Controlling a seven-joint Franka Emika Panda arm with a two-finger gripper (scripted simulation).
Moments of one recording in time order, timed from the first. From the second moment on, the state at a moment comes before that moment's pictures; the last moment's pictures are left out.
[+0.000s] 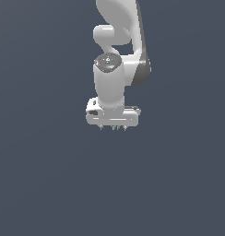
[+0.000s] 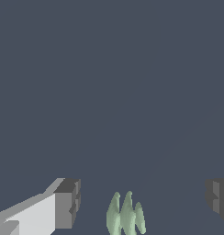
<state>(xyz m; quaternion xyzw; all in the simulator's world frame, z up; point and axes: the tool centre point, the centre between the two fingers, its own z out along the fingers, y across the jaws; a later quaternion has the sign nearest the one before) 0.014 0.003 0.176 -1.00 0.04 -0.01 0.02</state>
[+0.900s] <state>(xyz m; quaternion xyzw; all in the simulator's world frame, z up) -0.053 0.012 0.124 -1.00 0.01 -0.01 0.01</state>
